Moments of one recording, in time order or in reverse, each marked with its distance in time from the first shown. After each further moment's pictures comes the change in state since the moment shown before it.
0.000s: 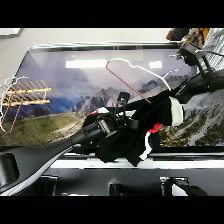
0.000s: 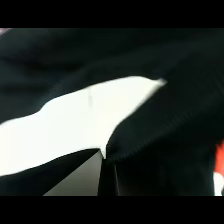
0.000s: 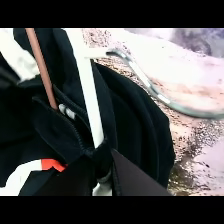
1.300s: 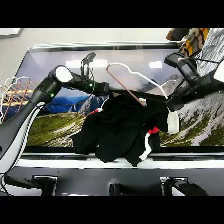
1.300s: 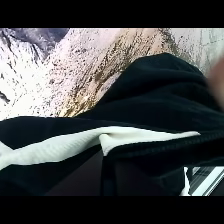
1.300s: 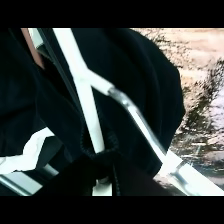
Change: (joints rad) left arm 0.542 -0.004 0.290 -0.797 -0.436 0.842; right arm 0.224 0.057 -0.002 -0.336 0.106 0.328
